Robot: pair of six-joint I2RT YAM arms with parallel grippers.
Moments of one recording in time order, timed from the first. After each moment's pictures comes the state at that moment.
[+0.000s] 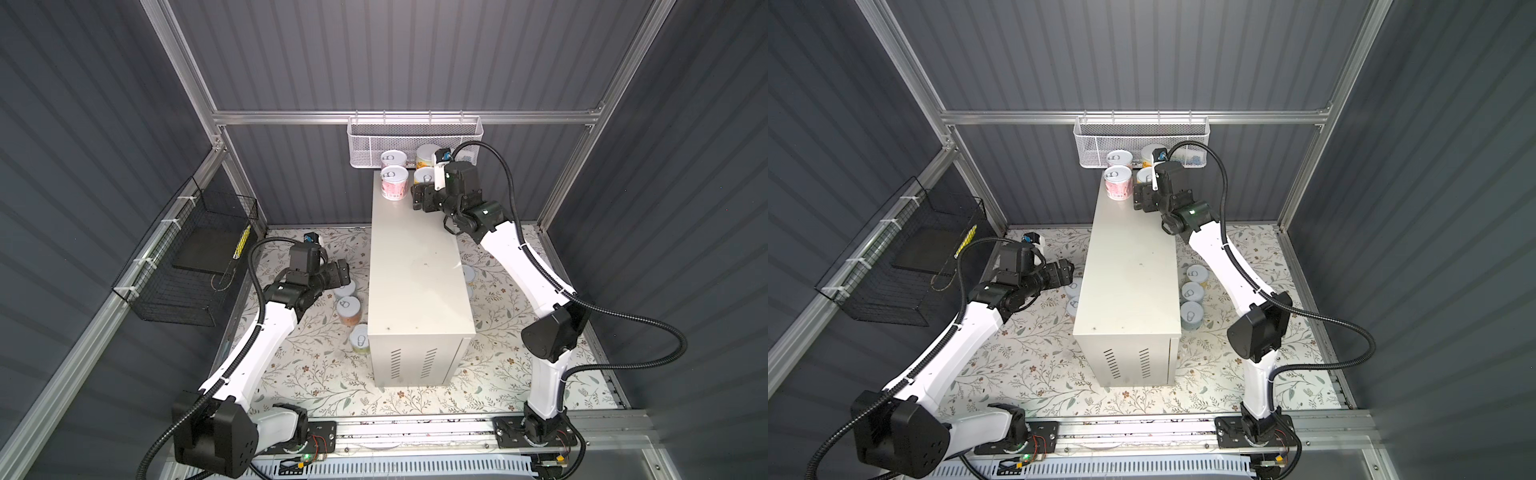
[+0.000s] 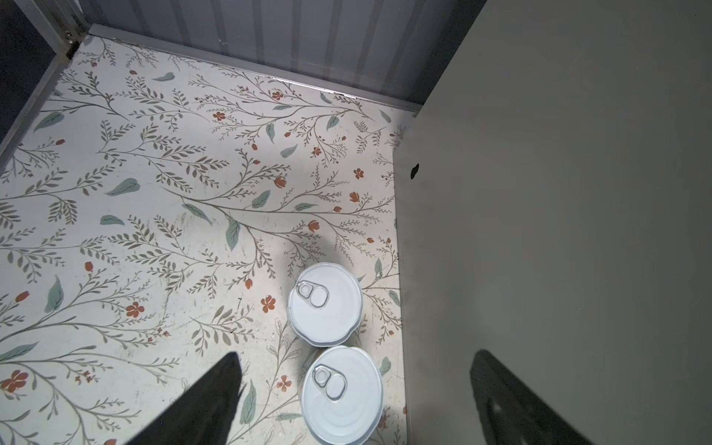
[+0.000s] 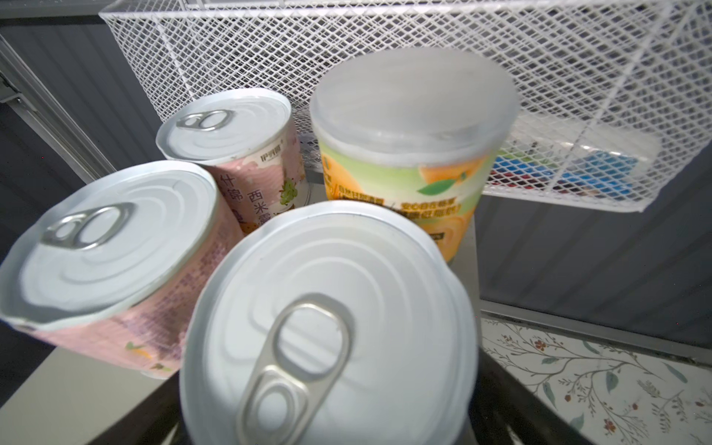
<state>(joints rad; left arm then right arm) -0.26 1.24 1.07 -0.48 -0.01 -0.34 0.53 1.97 2.20 -0.55 0.19 0.15</state>
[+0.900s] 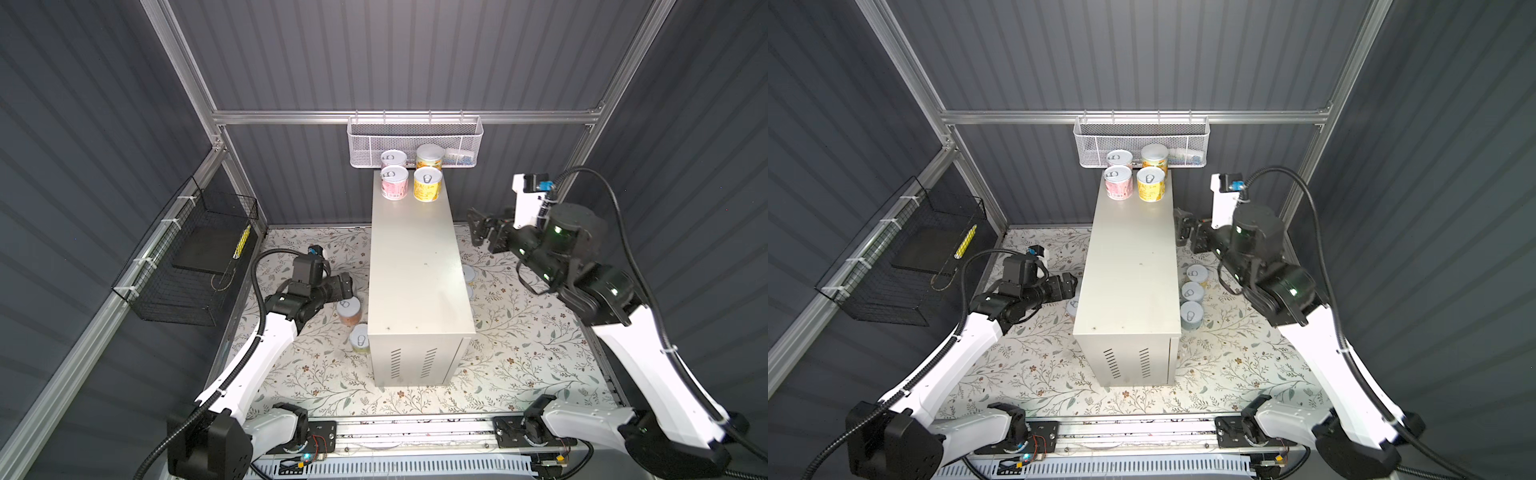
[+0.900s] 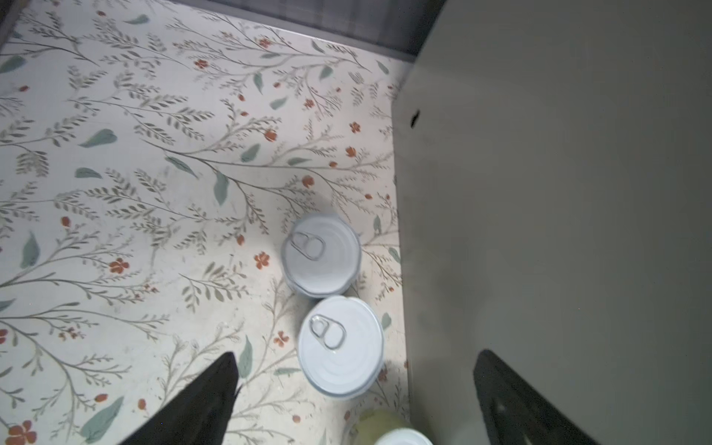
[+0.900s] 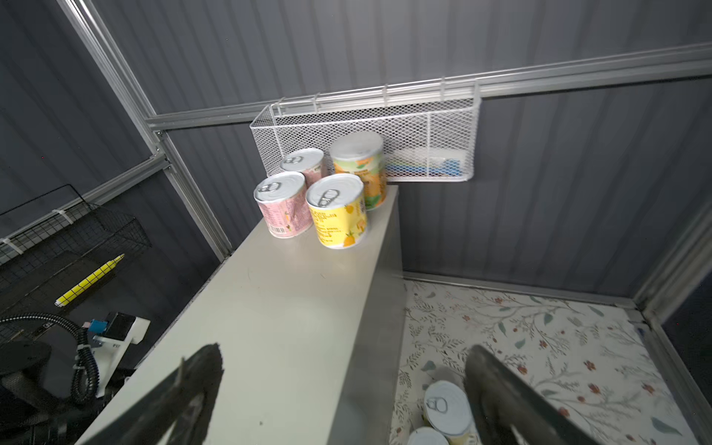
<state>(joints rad) -0.38 1.15 0.96 -0.54 -0.02 -0.35 0.60 1.10 1.57 -0.61 0.27 0.24</state>
